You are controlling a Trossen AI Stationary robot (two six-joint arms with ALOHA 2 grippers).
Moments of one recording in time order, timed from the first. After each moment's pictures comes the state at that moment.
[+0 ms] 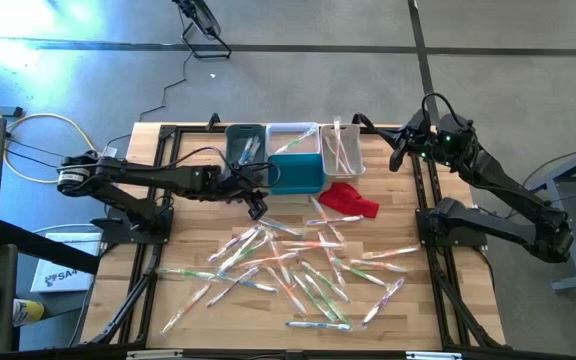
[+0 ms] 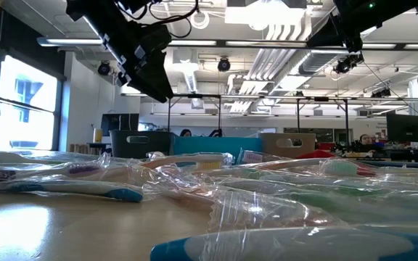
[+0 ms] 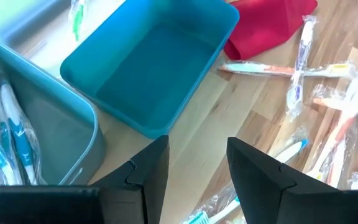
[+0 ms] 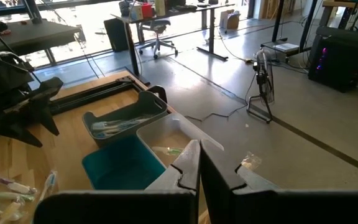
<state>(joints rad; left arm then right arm) 0.07 1.33 0.91 -0.35 -0.31 -0.42 -0.74 0.69 0.74 -0.28 -0.15 0.03</state>
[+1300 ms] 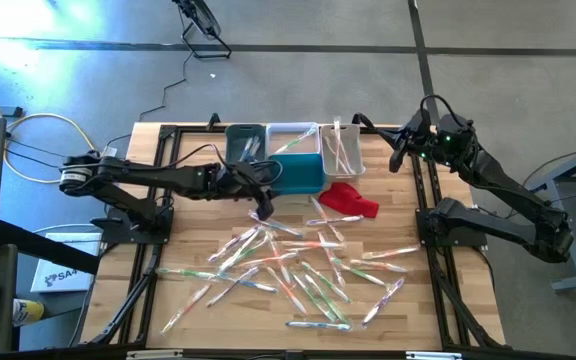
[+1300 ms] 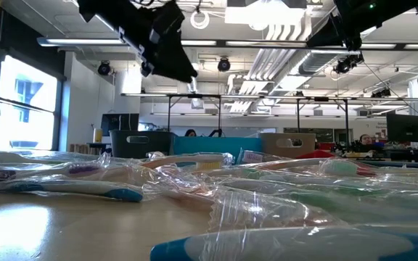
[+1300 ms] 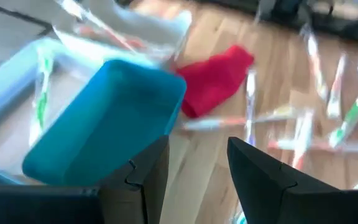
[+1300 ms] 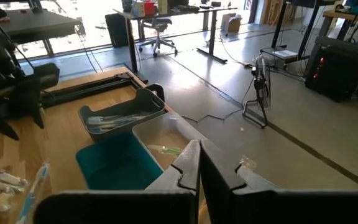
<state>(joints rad) 0.07 1.35 0.93 -0.12 -0.23 -0.22 -0.74 0.69 0.74 -0.28 -0.15 -0.03</state>
